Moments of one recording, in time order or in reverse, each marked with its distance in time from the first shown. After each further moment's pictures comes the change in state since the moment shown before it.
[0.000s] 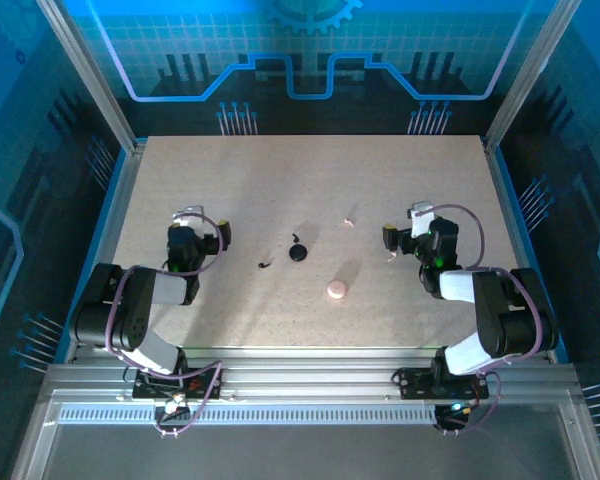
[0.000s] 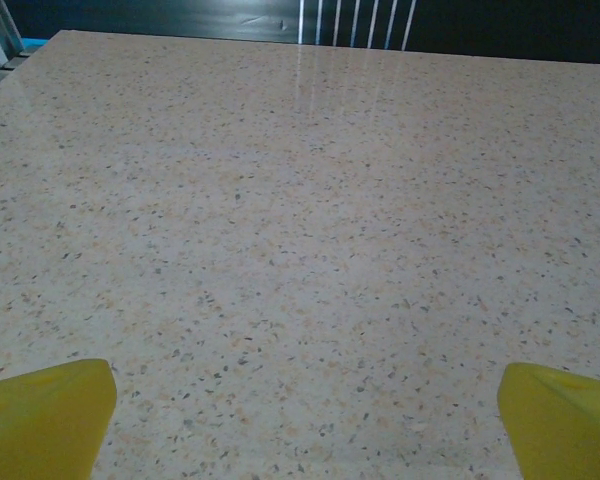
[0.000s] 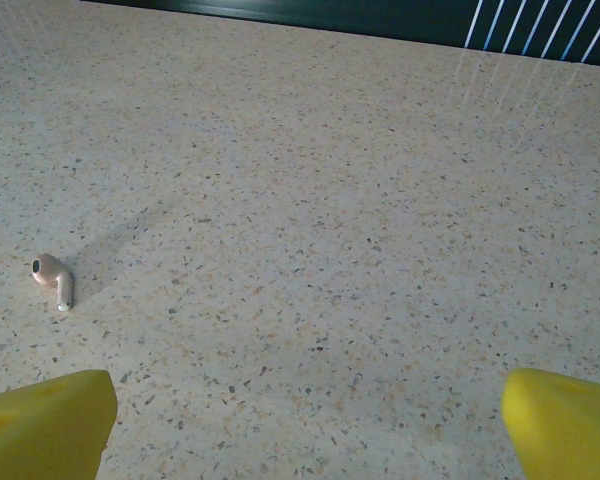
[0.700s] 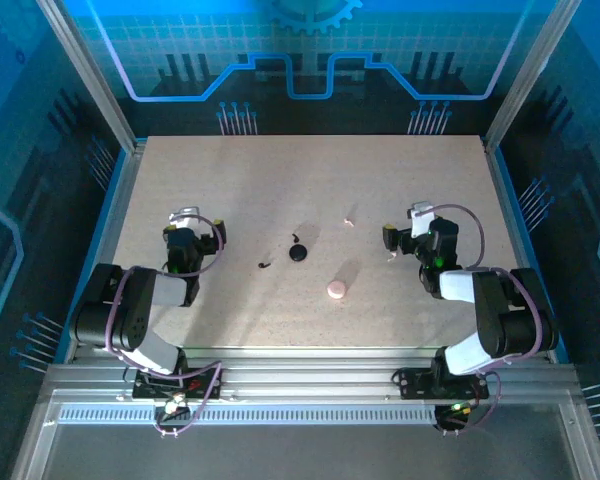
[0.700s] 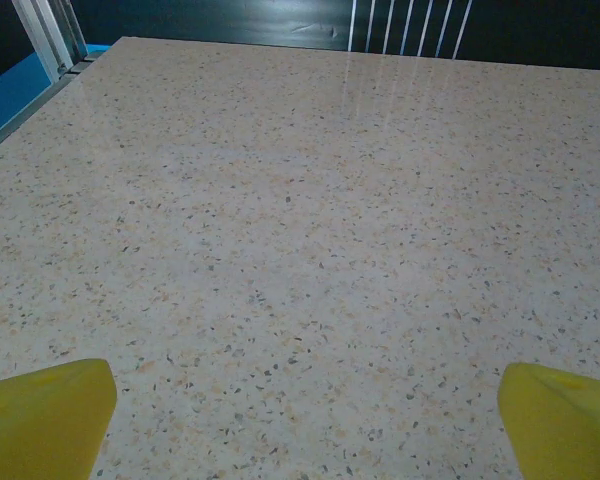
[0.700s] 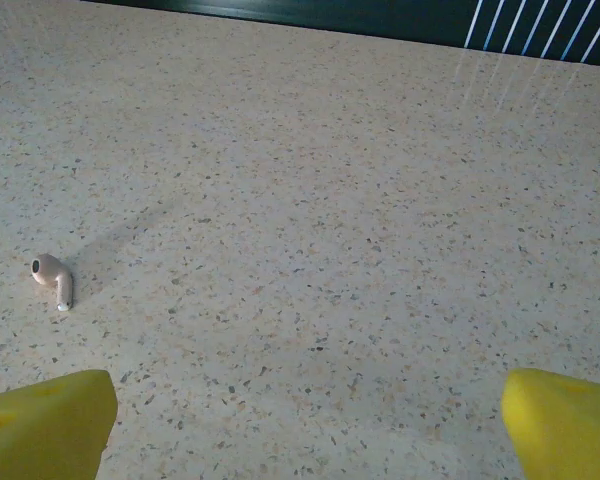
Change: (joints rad) left arm 0.000 0.000 -0.013 0.019 -0.098 -0.005; right arm 0.000 0.000 0.000 0.000 0.000 0.000
